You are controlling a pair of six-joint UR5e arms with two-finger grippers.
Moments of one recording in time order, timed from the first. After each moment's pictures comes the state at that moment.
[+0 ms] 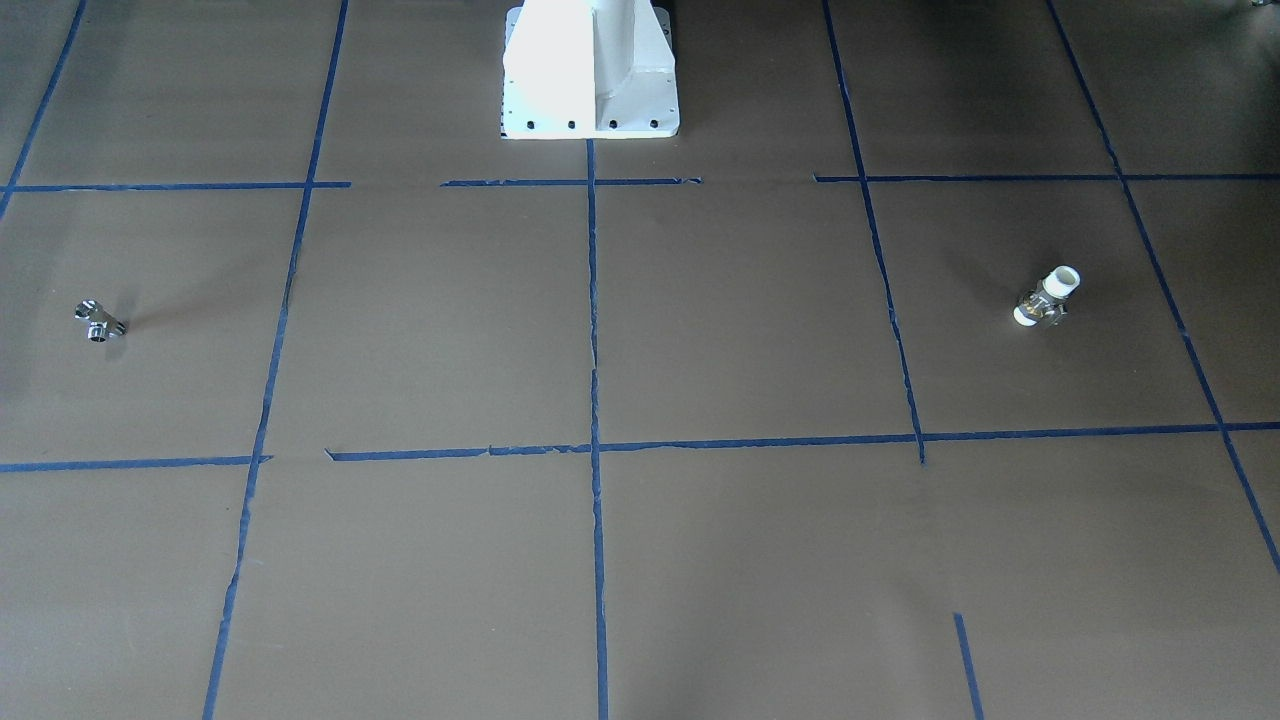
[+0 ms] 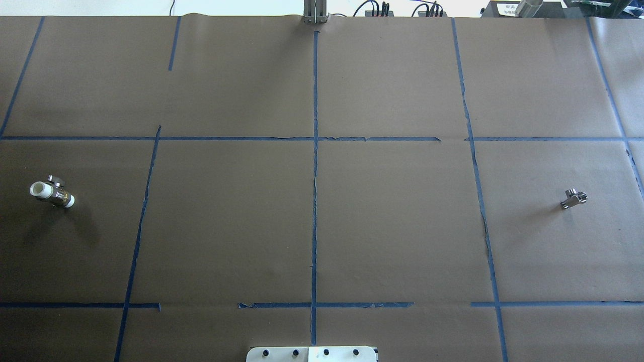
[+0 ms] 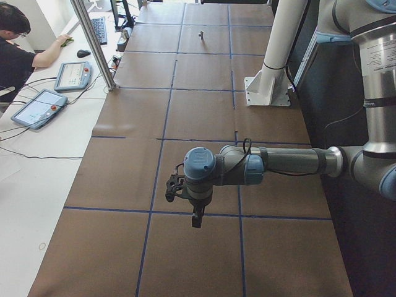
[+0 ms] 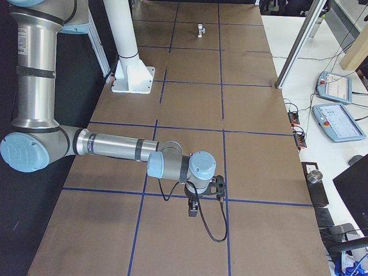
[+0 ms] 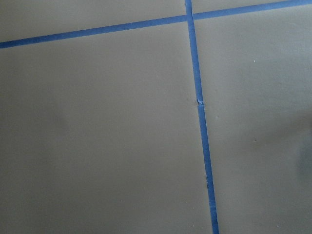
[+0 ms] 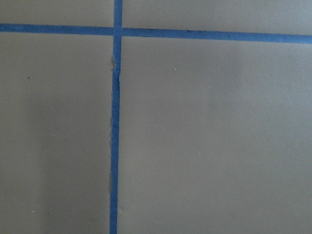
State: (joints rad) left arm -1.61 -1.33 -1.82 -1.53 -2.32 0.18; right arm 1.56 -1.68 1.59 -1.57 2.31 -0.09
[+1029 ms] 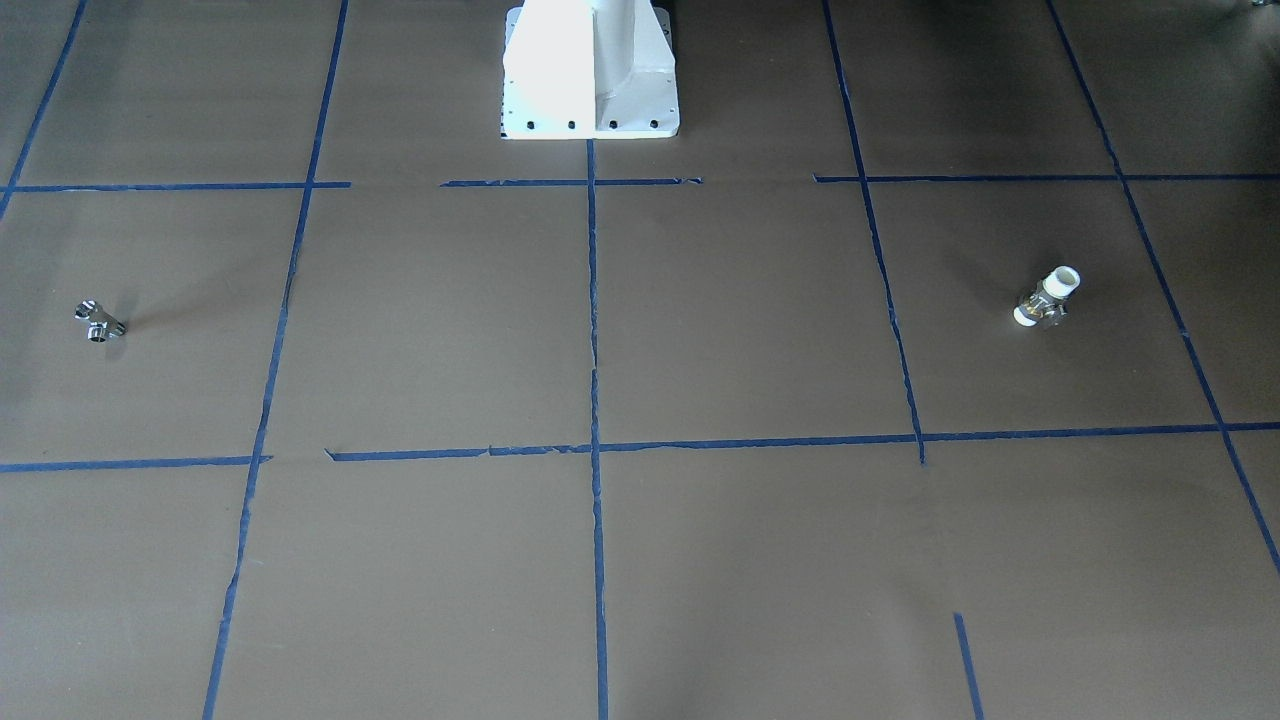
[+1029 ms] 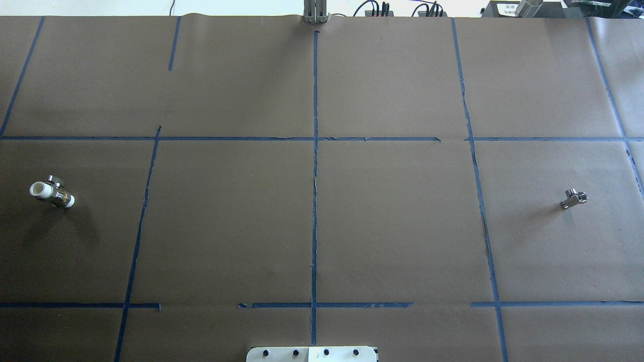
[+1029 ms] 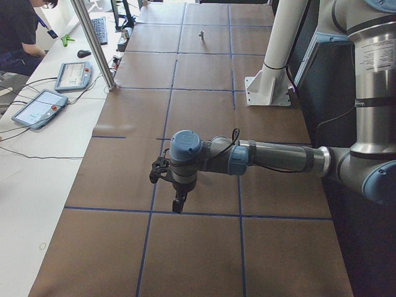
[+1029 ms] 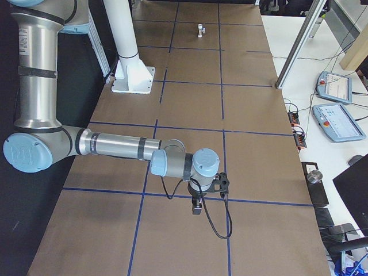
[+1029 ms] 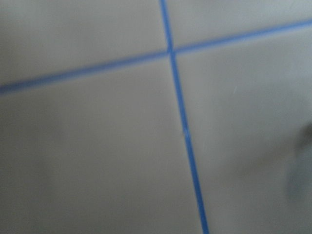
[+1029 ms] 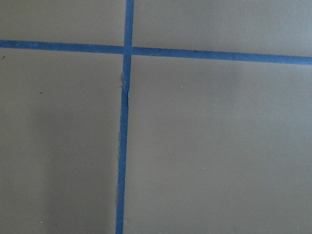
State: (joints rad) left arm -1.59 -1.46 -1.81 -1.60 -2.32 0.17; right arm 1.56 -1.65 1.58 -1.57 2.31 -0.09
